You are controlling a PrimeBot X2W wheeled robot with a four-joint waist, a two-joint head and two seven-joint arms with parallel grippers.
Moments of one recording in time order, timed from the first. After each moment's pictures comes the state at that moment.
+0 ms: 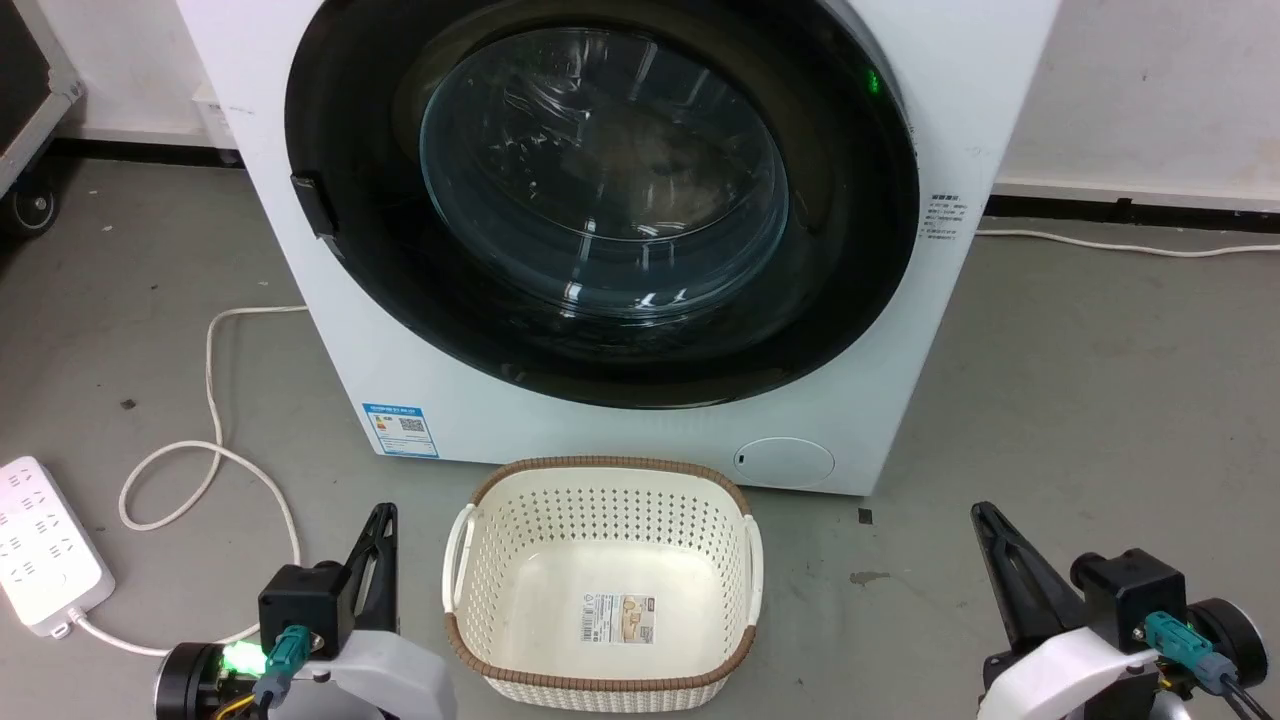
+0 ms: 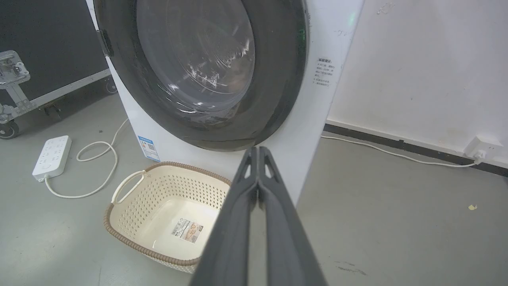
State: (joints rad) left arm 0.01 0.05 0.00 0.00 0.00 0.00 0.00; right arm 0.01 -0.06 0.00 0.01 0.01 0.13 0.00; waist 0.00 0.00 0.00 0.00
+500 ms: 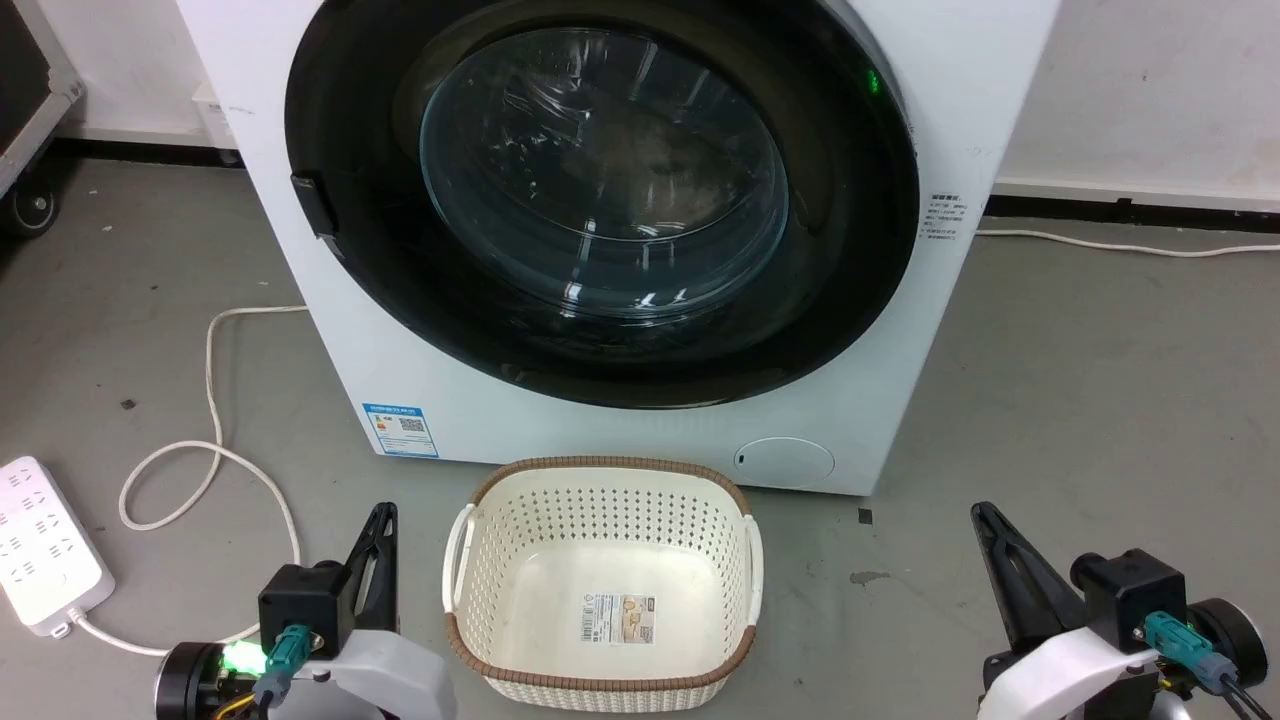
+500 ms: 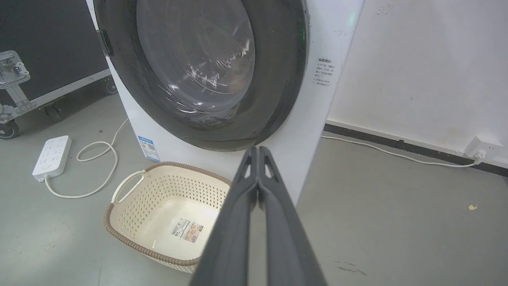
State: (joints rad) left arm 0.01 0.05 0.00 0.00 0.00 0.00 0.00; right arm 0.01 -0.05 0.00 0.01 0.01 0.13 0.00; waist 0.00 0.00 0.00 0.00
